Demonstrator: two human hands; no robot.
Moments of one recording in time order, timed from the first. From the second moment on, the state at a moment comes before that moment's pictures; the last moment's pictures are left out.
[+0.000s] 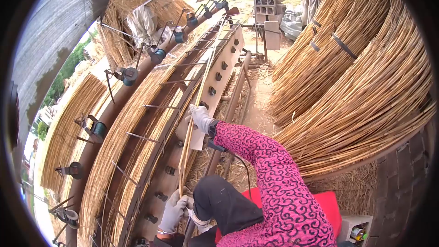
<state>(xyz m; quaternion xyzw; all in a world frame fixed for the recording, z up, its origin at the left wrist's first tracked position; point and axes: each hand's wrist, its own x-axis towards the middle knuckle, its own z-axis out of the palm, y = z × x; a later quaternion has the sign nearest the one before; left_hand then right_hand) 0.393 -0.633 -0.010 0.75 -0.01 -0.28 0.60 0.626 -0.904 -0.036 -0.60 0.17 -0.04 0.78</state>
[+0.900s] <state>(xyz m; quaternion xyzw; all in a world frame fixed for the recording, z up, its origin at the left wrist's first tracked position) 0.372 -0.603 0.051 0.83 -0.05 -0.24 0.50 0.688 -0.983 0.013 -0.62 0.13 0.02 0.77</state>
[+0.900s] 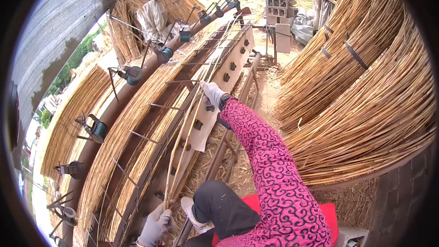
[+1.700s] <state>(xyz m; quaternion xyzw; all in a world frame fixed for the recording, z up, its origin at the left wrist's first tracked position) 0.280 -0.416 0.040 0.96 -0.02 0.26 0.08 0.417 -0.811 -0.082 -0.85 -0.45 -0.11 0.24</state>
